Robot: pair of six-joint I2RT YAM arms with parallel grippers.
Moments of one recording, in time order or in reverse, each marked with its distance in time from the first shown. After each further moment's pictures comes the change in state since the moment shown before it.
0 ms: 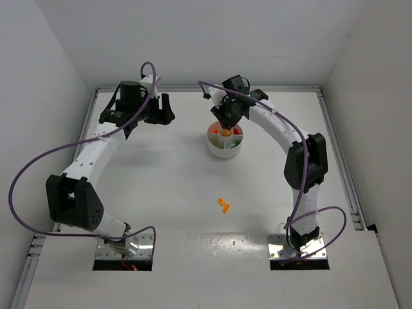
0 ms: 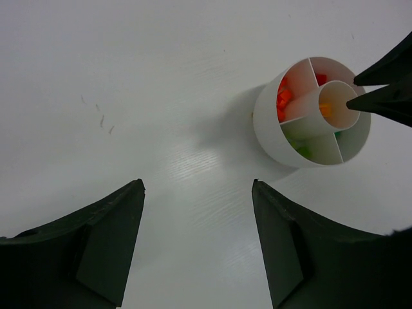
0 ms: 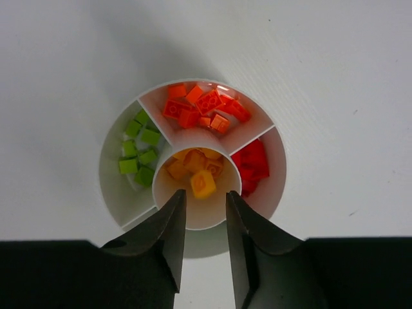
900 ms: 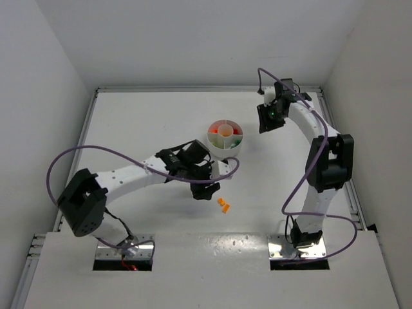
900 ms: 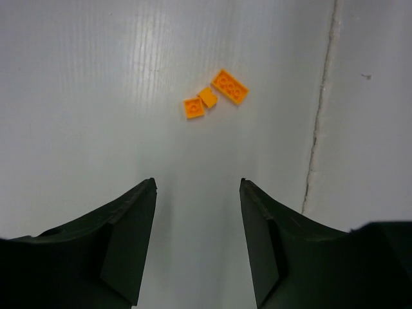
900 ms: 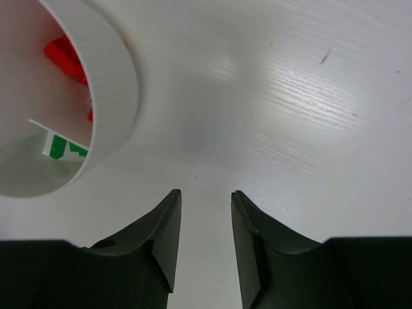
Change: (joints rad) left arm -0.655 -0.016 -0.324 -0.117 0.155 0.510; right arm -0.378 -0.094 -0.238 0.018 -0.089 0.211
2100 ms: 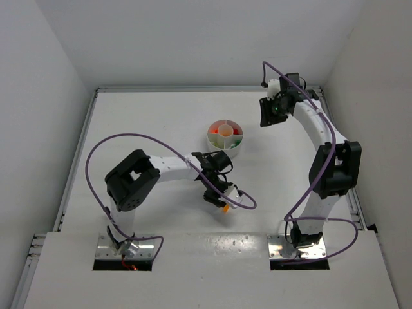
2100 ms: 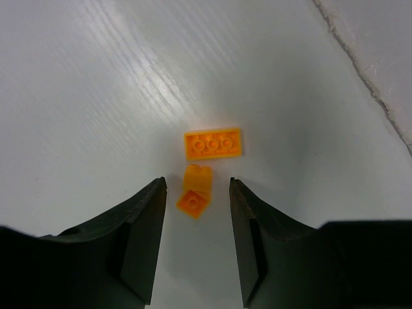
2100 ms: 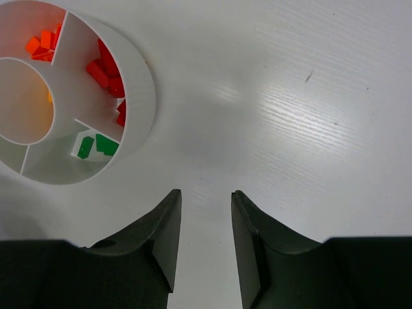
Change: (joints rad) left arm -0.084 0.442 0.191 -0.048 0.182 0.783; right arm -0.005 -0.084 0.011 -0.011 -0.032 0.007
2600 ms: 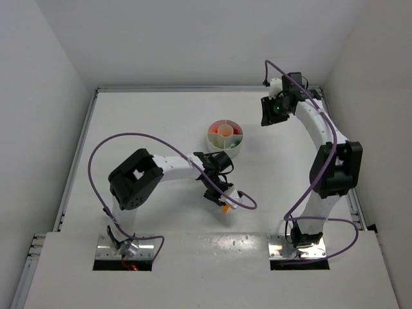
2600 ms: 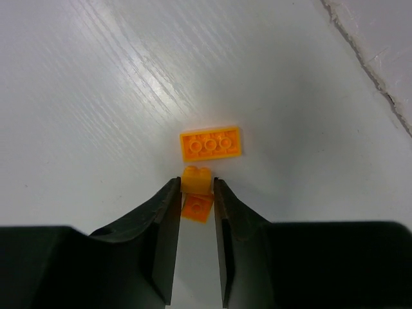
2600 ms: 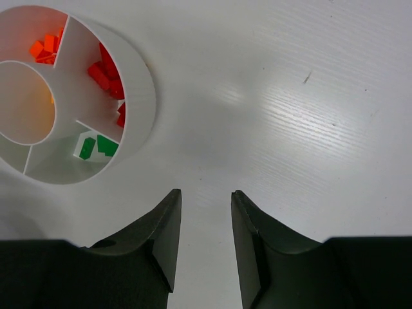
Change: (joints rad) left arm 0.002 0.038 0.022 -0.028 -0.002 0.037; right arm -0.017 0.000 0.008 -0.001 -0.022 0.000
